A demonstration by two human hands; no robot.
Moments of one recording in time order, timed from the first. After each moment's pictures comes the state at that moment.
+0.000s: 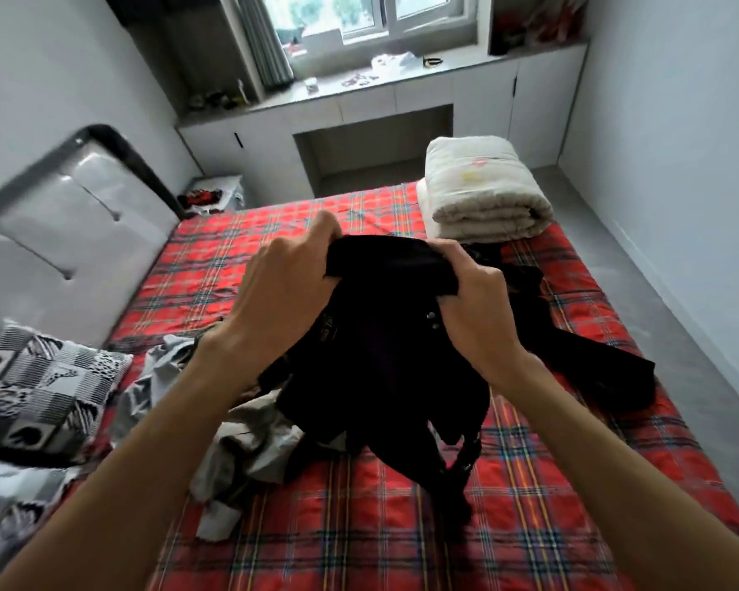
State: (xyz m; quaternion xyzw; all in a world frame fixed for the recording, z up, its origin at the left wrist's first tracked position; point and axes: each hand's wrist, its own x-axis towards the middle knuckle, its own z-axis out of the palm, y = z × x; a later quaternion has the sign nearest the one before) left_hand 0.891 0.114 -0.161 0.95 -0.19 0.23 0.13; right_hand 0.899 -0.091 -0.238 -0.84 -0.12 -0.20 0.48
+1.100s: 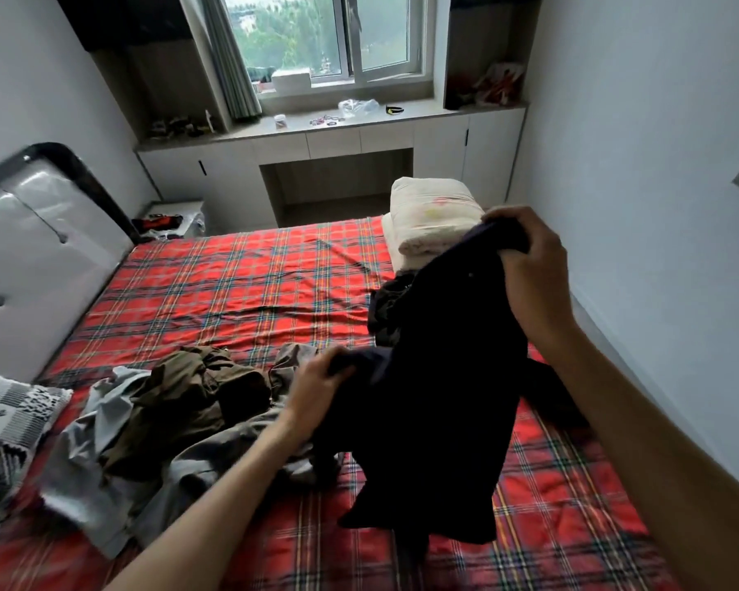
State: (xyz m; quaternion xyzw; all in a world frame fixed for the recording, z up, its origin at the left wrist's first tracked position) left_hand 0.899 0.136 -0.315 0.86 -0.09 0.04 0.49; right_hand 0.902 -0.136 -0.173 -0.80 0.02 -0.27 0.54
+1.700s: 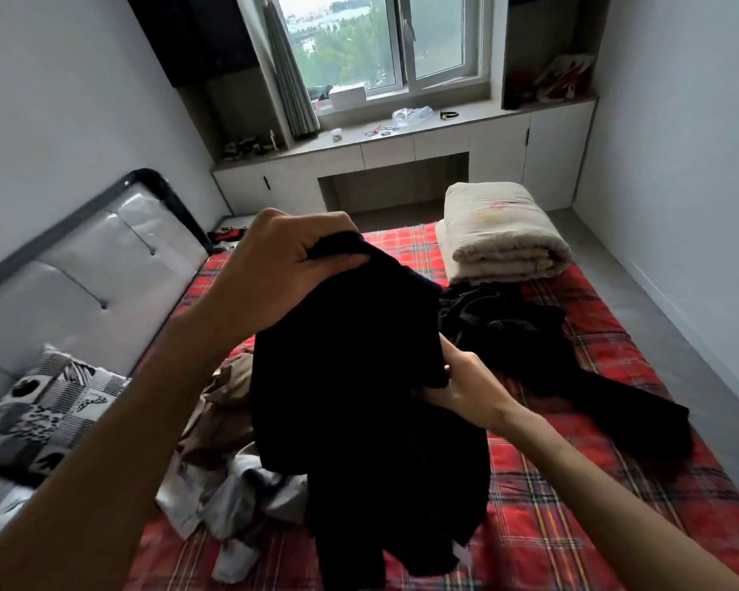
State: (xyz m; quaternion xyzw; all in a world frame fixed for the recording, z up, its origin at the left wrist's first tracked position) left_hand 0.870 0.153 -0.073 0.90 -0.31 0.21 0.24; right_hand 0.896 -0.066 -0.288 -0.82 -0.23 0.03 0.52
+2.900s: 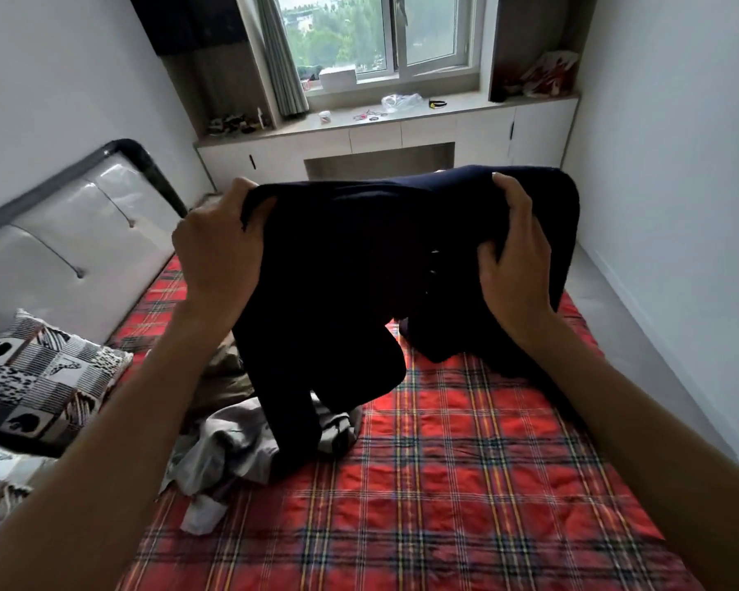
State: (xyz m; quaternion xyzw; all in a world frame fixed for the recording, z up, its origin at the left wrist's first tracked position) left_hand 0.860 0.146 -0.123 0.89 0.01 0.43 0.14; right_hand 0.891 -0.150 -0.195 -0.82 -0.12 -0.37 0.43
